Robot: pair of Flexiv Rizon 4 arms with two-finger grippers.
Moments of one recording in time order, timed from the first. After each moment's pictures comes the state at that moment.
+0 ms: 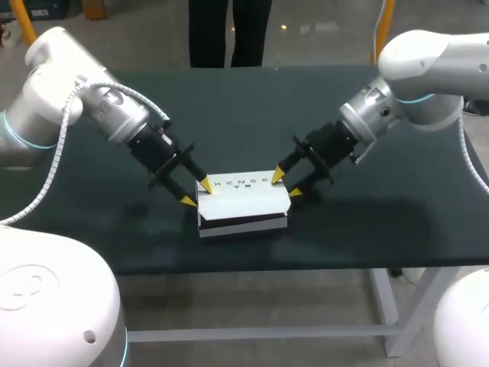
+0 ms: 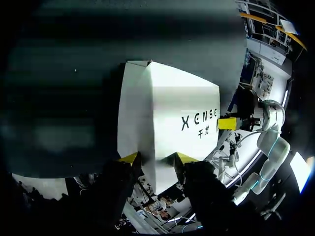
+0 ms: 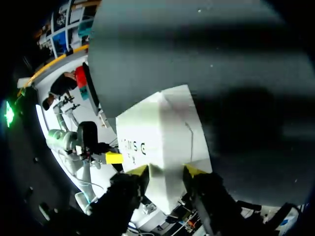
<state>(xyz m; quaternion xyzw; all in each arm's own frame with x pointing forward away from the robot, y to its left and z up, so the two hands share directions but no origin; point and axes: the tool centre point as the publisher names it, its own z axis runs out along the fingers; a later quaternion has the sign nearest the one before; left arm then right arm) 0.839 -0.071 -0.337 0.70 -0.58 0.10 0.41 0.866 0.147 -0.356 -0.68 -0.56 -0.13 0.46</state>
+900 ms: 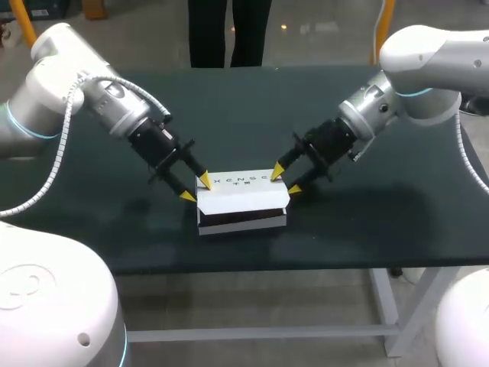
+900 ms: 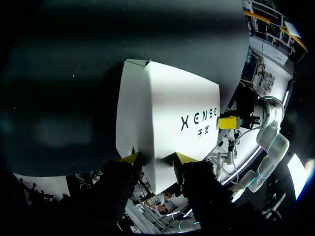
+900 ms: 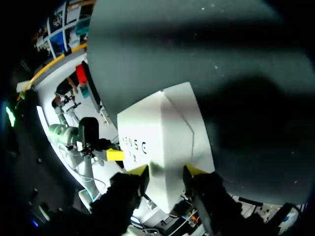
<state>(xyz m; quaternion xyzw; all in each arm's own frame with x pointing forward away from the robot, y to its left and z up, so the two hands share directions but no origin) 0.847 -0.070 -0.332 0.69 -0.58 0.08 0.43 0.871 0.149 -0.351 -0.67 -0.55 -0.12 0.49</state>
